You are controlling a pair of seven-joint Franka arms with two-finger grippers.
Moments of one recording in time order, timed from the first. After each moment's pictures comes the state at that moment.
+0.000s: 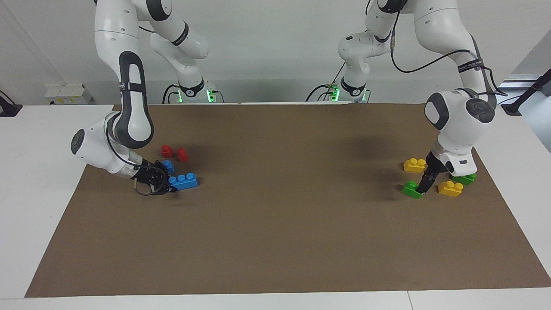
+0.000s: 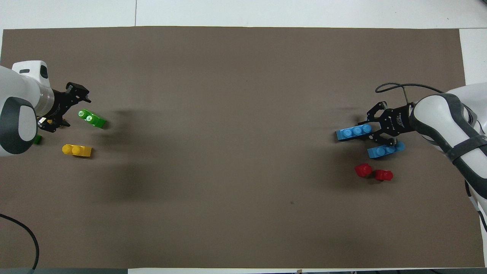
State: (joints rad) left arm 0.19 0.24 -0.15 -1.87 0.07 2.14 -0.74; right arm -0.22 0.36 0.07 -1.99 0.54 2.13 0.83
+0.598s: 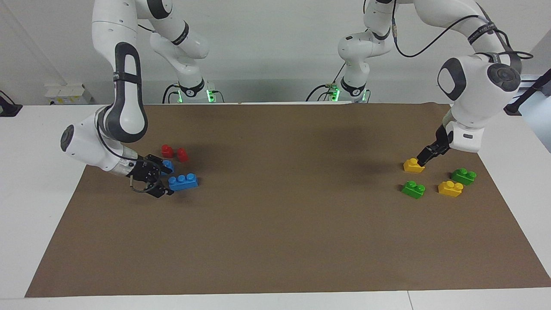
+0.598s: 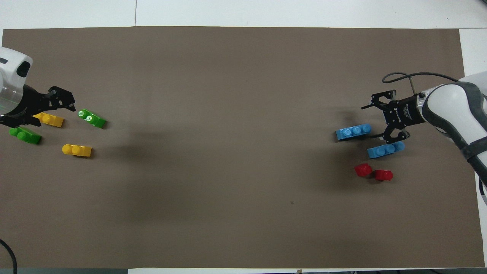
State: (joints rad) left arm 0.18 0.11 -0.15 -1.76 0.07 1.84 -0.32; right arm -0.22 0.31 0.07 -1.91 0.53 2.00 0.84
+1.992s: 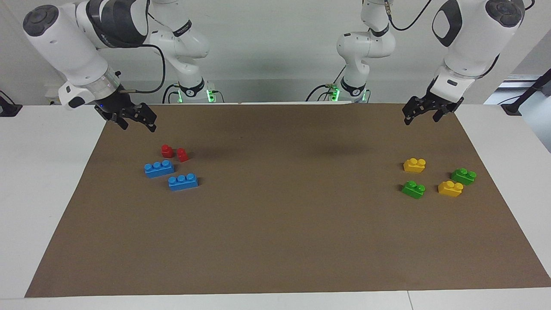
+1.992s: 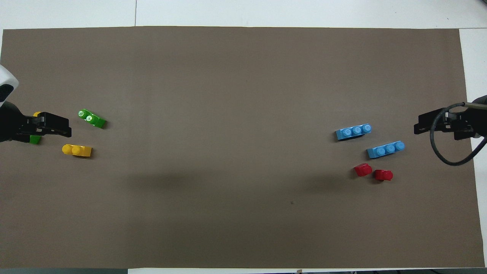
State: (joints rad) left arm -0.10 -0.07 0.06 -1.75 -0.02 1.61 -0.08; right arm -0.14 -0.07 0.08 -1.74 0.07 1.58 0.08
